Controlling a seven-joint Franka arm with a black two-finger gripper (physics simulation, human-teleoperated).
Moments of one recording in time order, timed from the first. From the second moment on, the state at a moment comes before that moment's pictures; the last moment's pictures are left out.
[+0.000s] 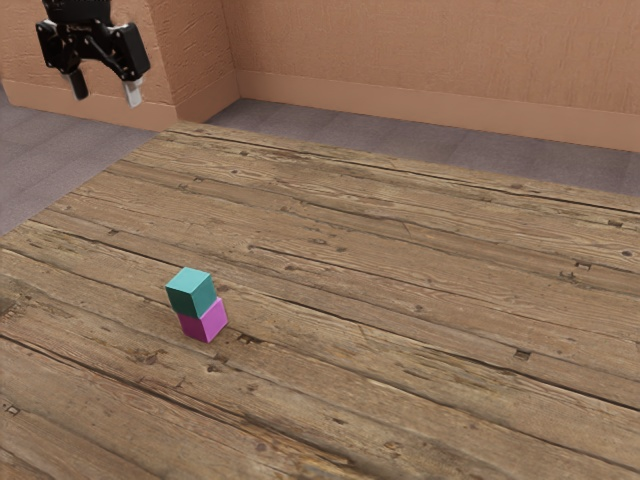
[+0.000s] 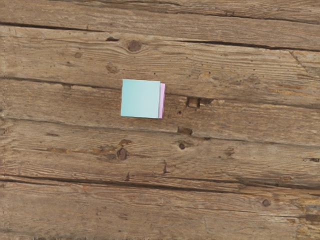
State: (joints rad) arm -0.63 -0.04 0.68 -1.28 0.07 1.25 -0.04
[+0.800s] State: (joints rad) arm -0.52 -0.24 0.70 -1.89 0.24 1.54 -0.02
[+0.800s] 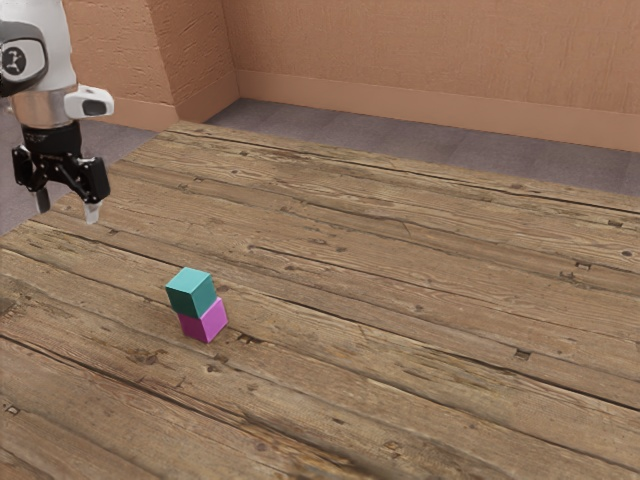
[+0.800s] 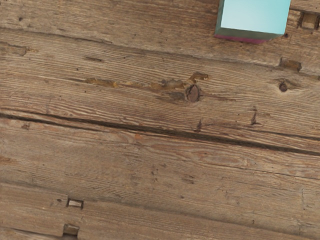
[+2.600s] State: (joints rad) arm -0.53 0.22 0.69 -2.03 -0.02 2.21 0.14
